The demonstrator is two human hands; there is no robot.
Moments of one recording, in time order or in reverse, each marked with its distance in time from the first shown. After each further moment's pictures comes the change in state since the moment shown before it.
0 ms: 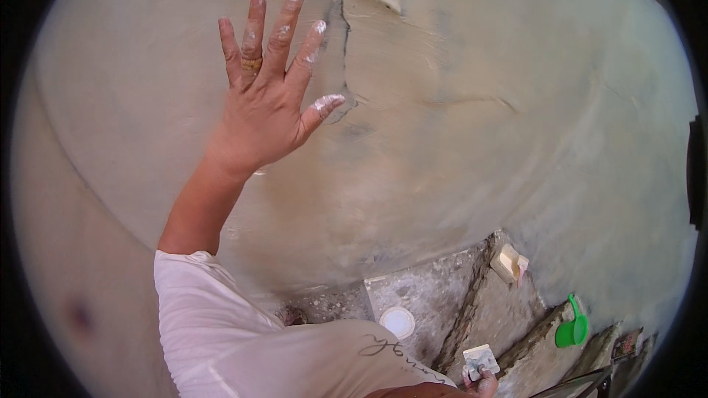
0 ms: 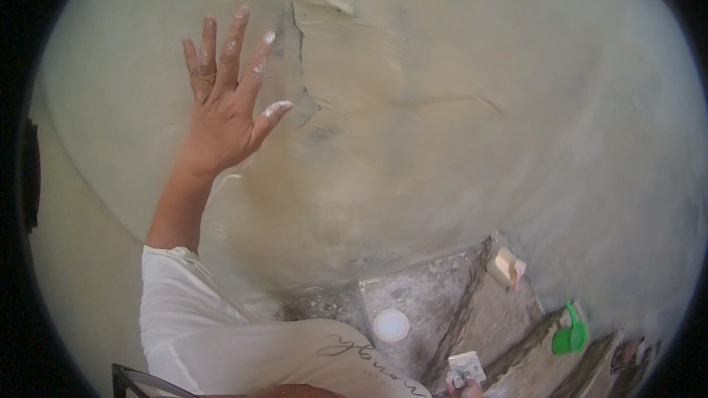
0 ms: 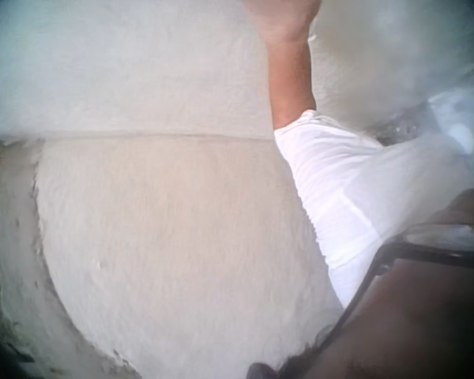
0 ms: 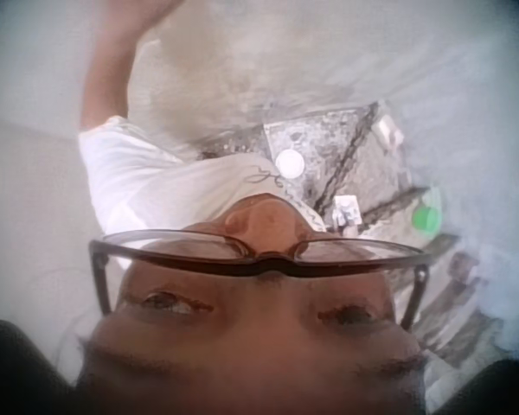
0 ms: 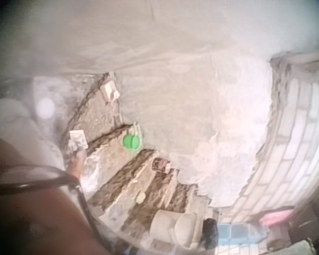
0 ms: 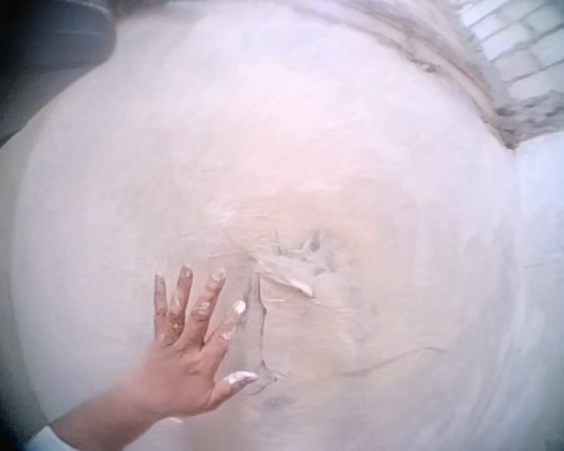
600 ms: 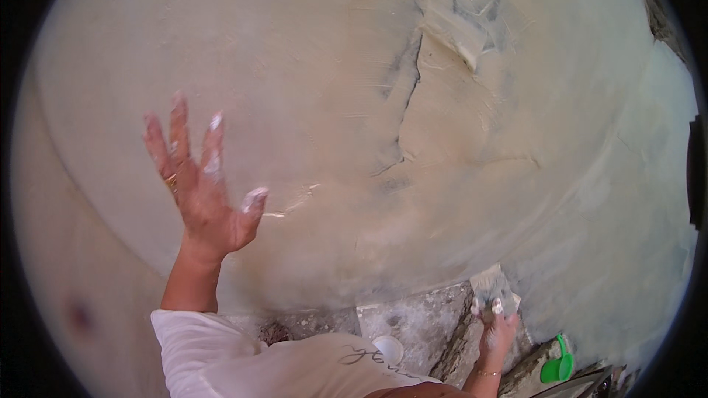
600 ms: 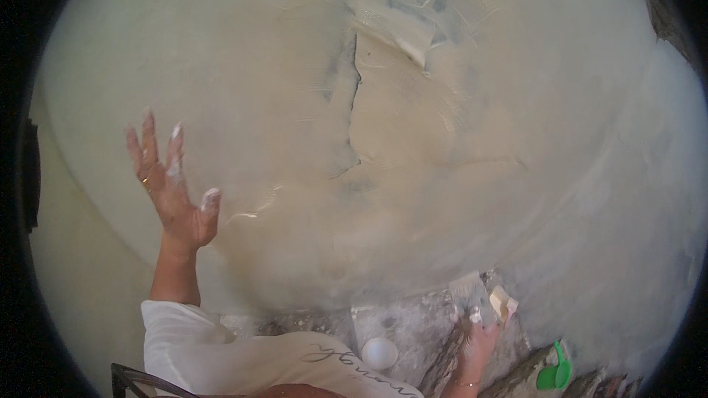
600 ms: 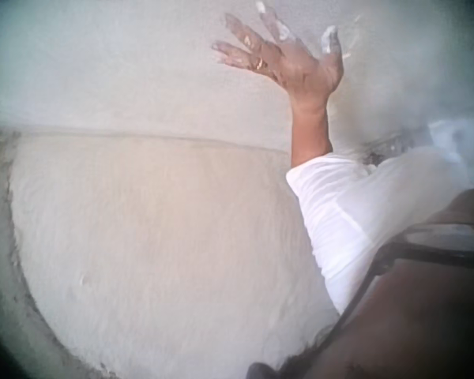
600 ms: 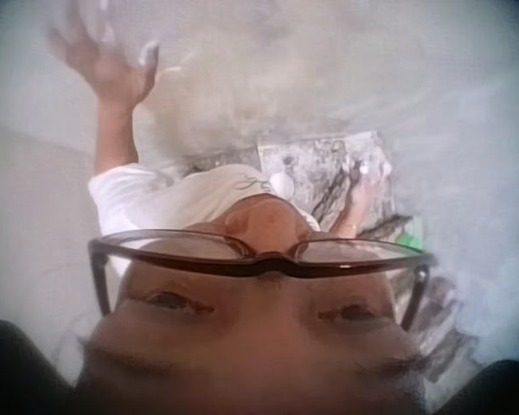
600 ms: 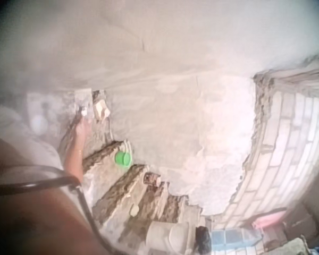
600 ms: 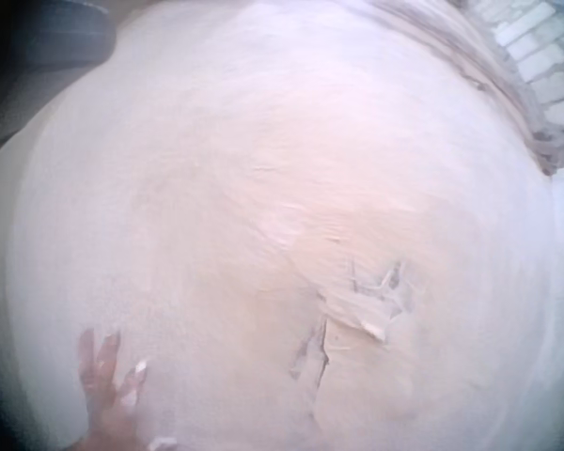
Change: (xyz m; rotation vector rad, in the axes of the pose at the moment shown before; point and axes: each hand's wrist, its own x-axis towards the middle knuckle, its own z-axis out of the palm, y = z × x) left_hand -0.084 -0.054 -0.004 0.039 0.178 -0.254; right_hand 0.006 -0.070 0.227 -0.154 -0.422 -0.729
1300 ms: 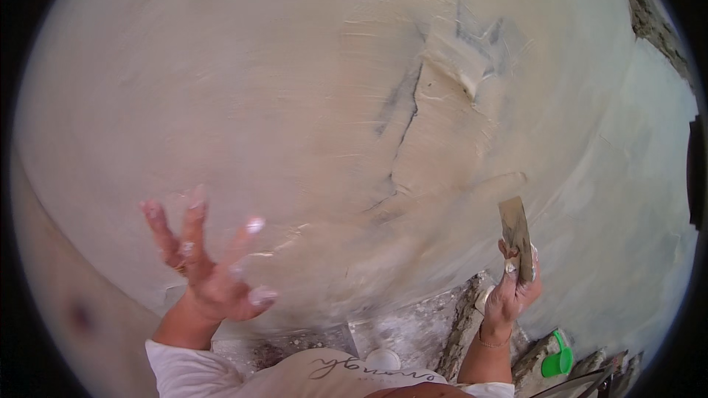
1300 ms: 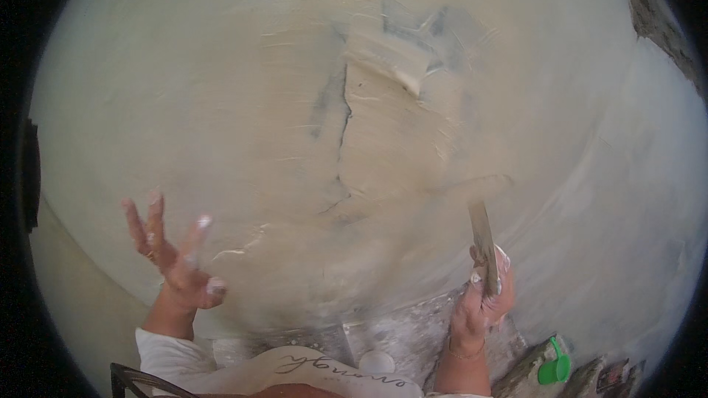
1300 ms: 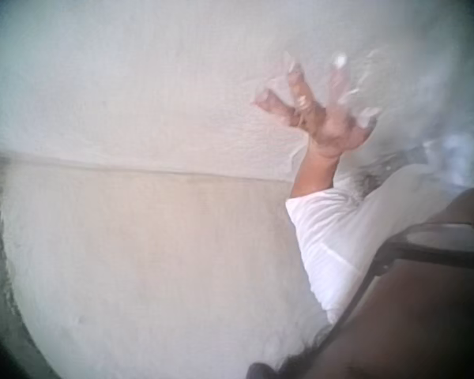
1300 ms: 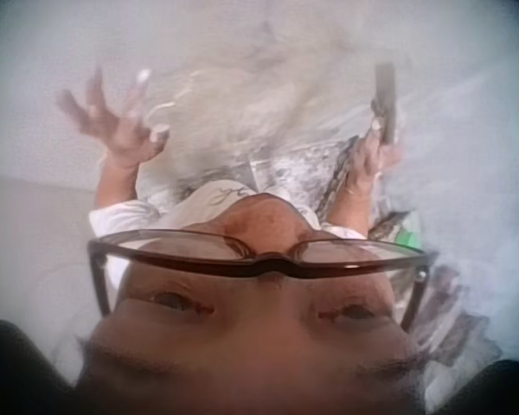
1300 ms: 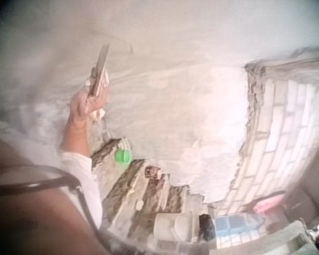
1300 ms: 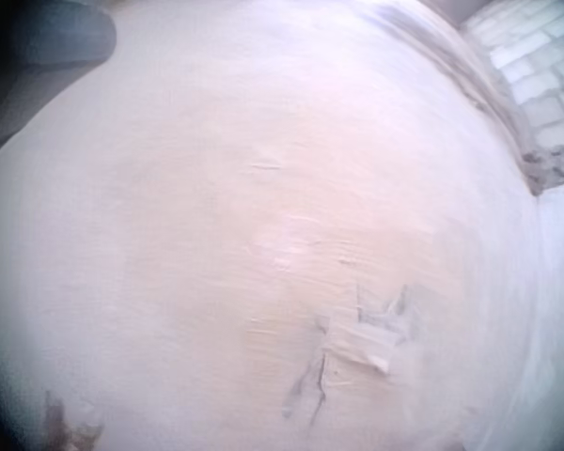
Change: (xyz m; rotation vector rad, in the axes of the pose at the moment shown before) left_hand -0.030 0.002 -0.004 -0.030 -0.092 0.088; right_hand 0.030 -0.087 0.128 -0.059 -0.126 -0.874
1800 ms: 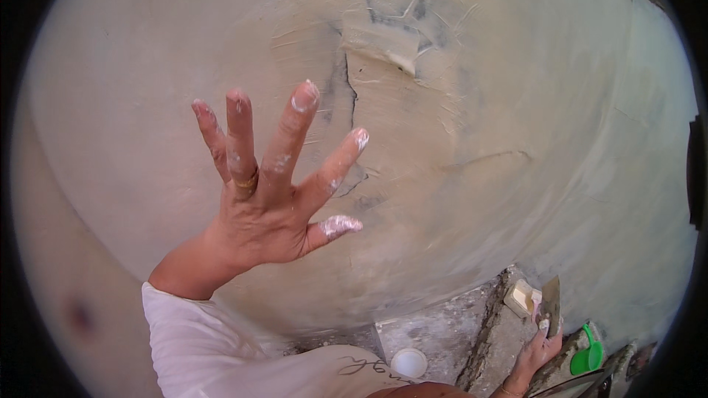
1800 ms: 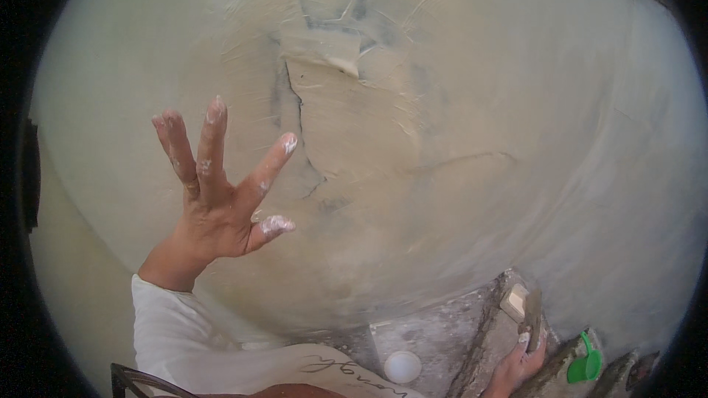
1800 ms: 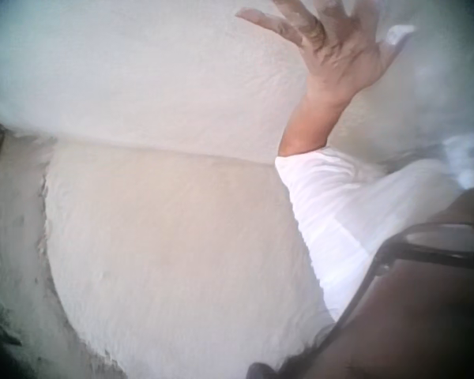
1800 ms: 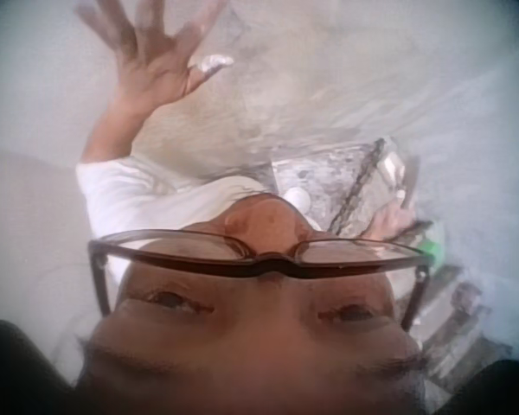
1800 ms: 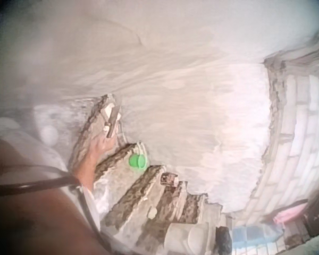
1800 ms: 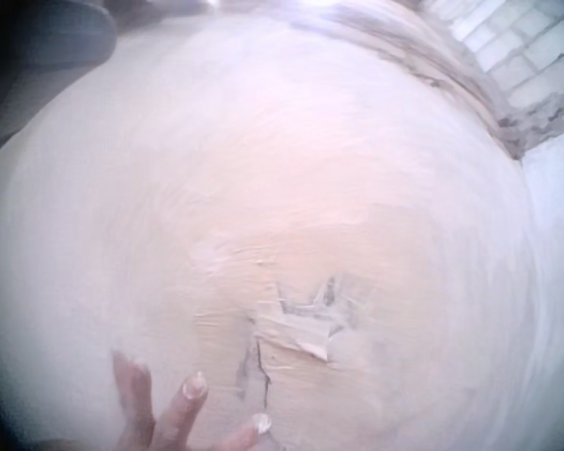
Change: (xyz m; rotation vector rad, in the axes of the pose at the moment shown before) left_hand 0.104 0.055 0.010 0.066 -0.020 0.369; right_hand -0.092 0.010 -0.178 -0.556 0.164 0.466
